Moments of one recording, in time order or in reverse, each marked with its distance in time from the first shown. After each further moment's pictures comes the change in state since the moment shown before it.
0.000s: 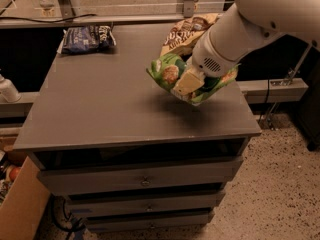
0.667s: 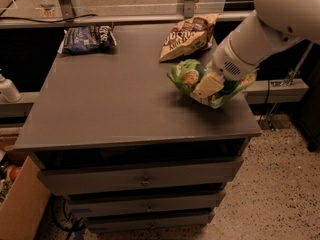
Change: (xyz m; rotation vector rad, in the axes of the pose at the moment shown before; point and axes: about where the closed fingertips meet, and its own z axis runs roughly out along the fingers) arm 0.048 -0.027 -0.002 0.010 0.057 0.045
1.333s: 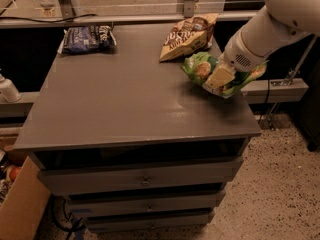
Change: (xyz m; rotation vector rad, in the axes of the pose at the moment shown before) arm 0.024 -0.052 0.000 0.056 0.017 0.007
